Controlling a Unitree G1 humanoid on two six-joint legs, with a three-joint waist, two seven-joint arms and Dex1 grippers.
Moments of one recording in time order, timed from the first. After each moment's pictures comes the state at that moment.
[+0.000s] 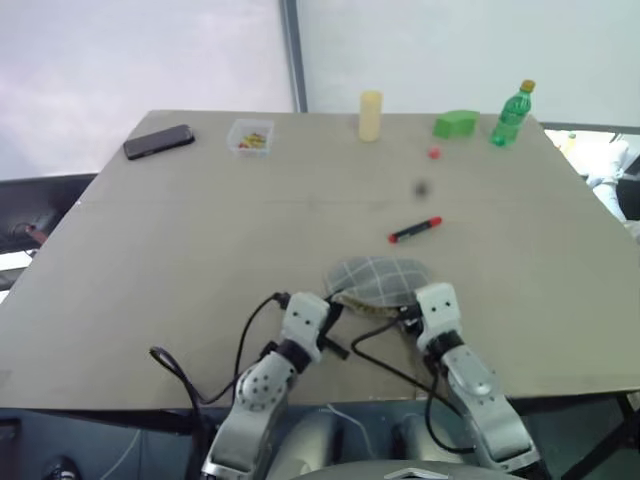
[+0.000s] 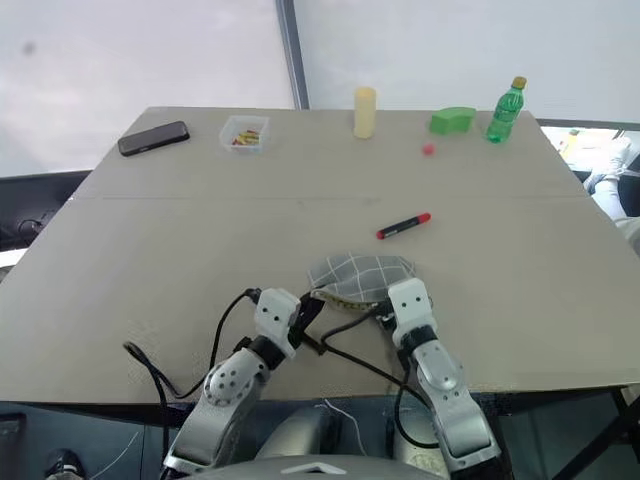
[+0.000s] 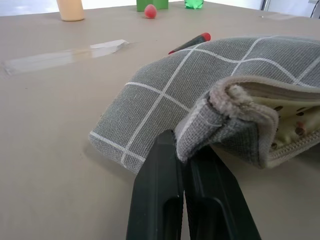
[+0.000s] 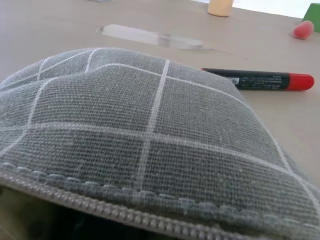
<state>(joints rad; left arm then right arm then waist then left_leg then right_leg) 0.16 0.20 -0.23 -0.20 -0.06 0.01 -0.36 0.11 -0.10 0.29 -0.19 -0.03 0.10 0.11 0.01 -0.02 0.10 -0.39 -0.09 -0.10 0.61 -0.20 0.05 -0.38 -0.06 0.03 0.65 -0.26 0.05</state>
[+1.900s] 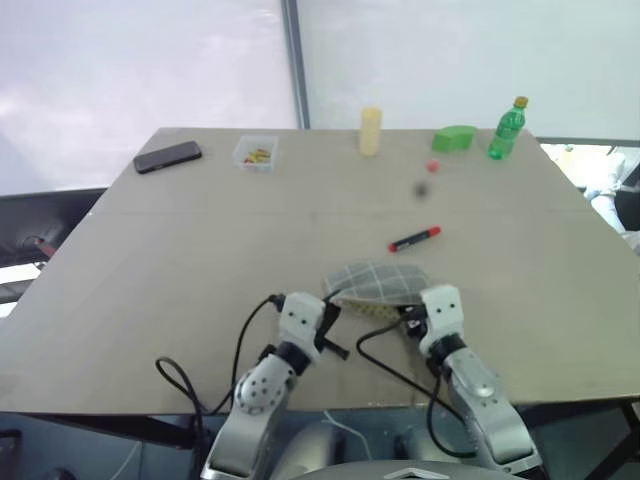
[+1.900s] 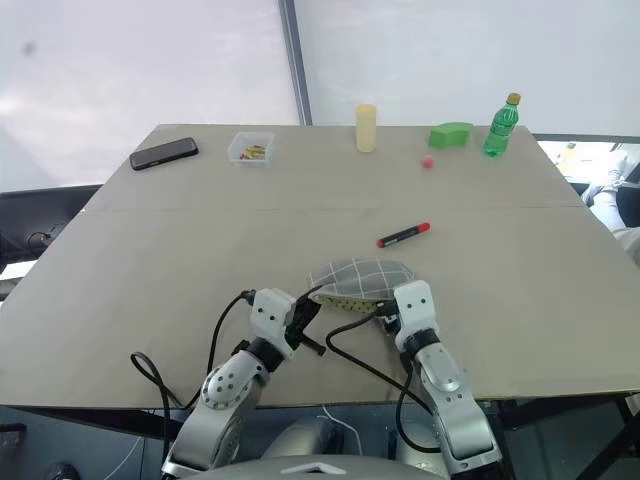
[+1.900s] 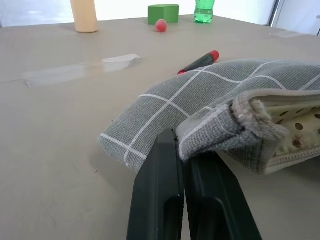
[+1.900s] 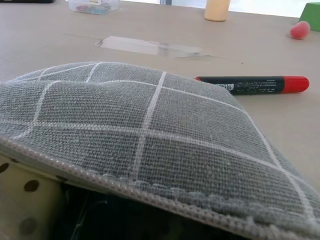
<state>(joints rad) 0.23 0.18 -0.23 -0.26 -0.06 0.03 -0.31 0.19 -0.10 0.26 -0.22 0.00 0.10 0.13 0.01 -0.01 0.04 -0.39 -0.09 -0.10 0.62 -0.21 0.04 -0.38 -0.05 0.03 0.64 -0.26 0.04</state>
